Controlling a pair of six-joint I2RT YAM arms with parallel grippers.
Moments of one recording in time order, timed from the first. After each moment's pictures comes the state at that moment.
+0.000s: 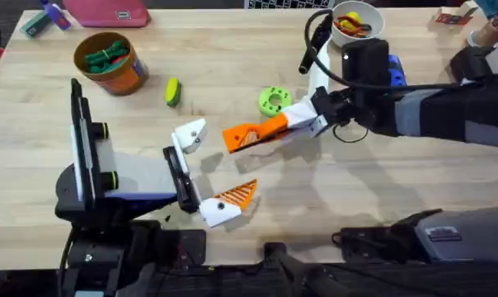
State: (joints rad) left arm -0.02 0.01 0.02 -0.13 1.16 0.07; right arm 0.32 1.58 0.65 0.23 -1.54 0.67
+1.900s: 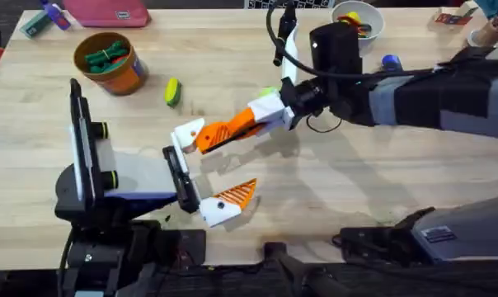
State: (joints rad) left arm -0.02 0.01 0.02 -0.13 1.16 0.07; right arm 0.48 1.65 0.80 0.24 -1.42 0.79
